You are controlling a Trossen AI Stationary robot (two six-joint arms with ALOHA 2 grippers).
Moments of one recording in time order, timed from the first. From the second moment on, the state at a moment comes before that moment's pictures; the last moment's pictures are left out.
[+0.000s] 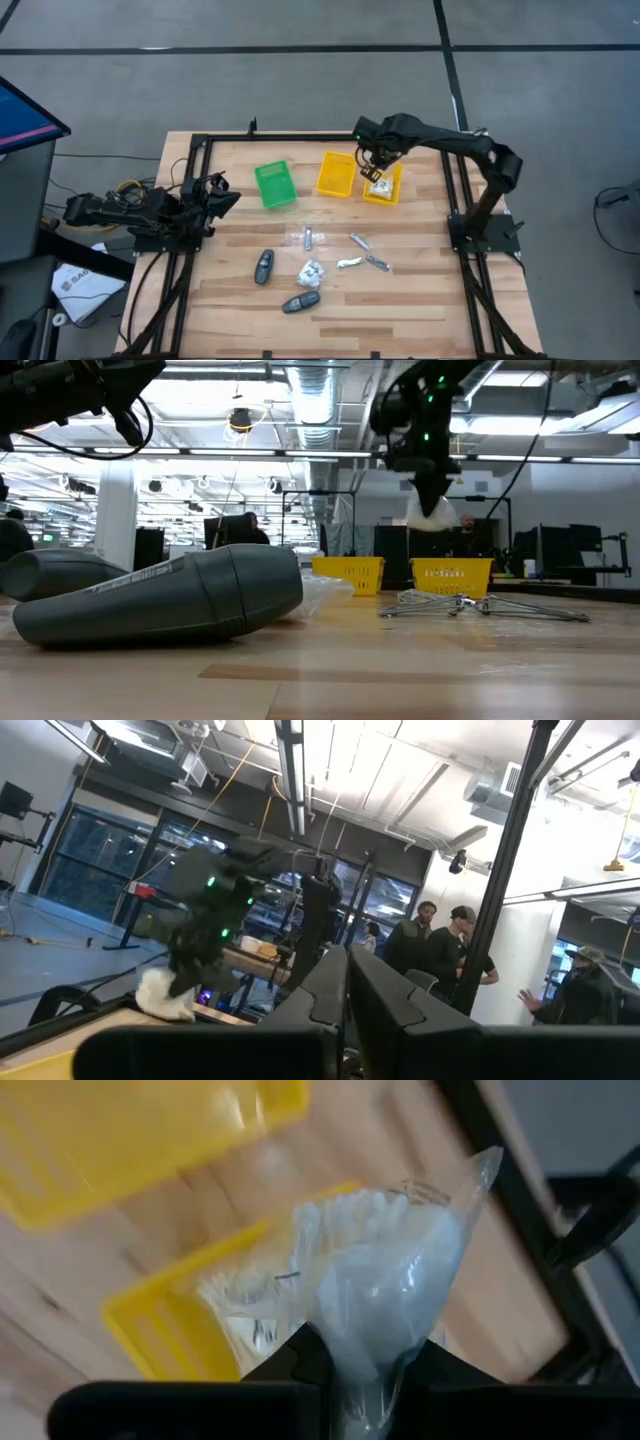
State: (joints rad) left arm -0.06 0.23 0.01 0.66 -0.19 -0.29; right arm -0.46 1.75 1.49 -1.20 0.26 0.15
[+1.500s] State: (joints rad) left arm -0.06 0.23 0.01 0.66 -0.19 -0.30; right arm 0.05 1.55 1.48 -0.90 0.07 0.26
